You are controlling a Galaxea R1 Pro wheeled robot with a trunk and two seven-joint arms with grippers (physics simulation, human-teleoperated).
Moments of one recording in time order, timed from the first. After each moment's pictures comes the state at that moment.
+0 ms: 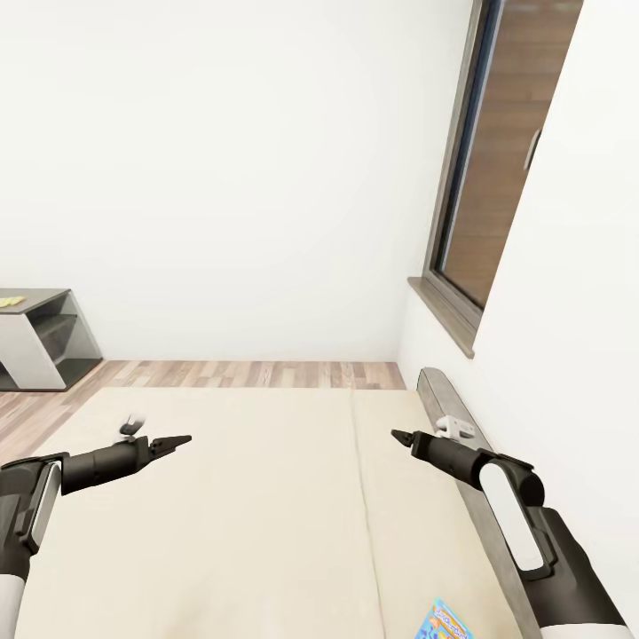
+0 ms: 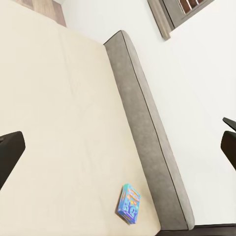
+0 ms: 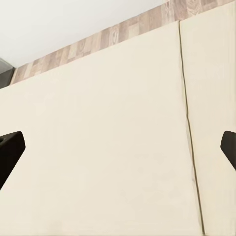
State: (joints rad) left arm -0.55 0.28 0.42 -1.08 -0.02 0.94 -1.21; right arm -0.43 -0.10 -0.02 -1.43 -0.58 0.82 0.02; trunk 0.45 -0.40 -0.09
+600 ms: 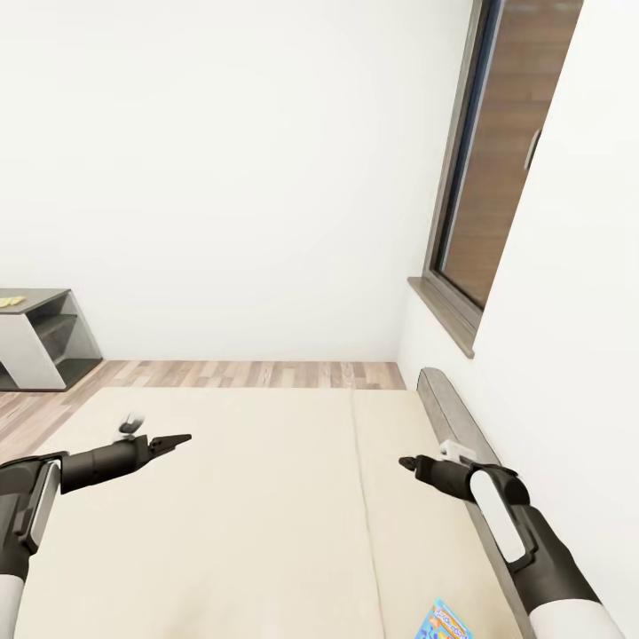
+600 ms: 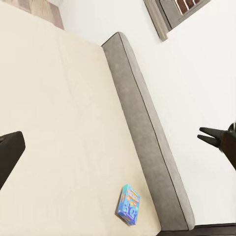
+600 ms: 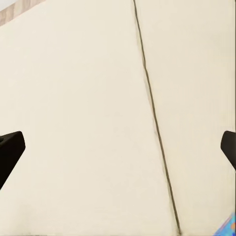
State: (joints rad) left arm -0.55 0.28 0.42 -1.10 -0.02 0.94 -1.21; right arm -0.48 -0.10 -0.02 -1.17 -0.57 0.83 -0.07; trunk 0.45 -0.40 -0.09
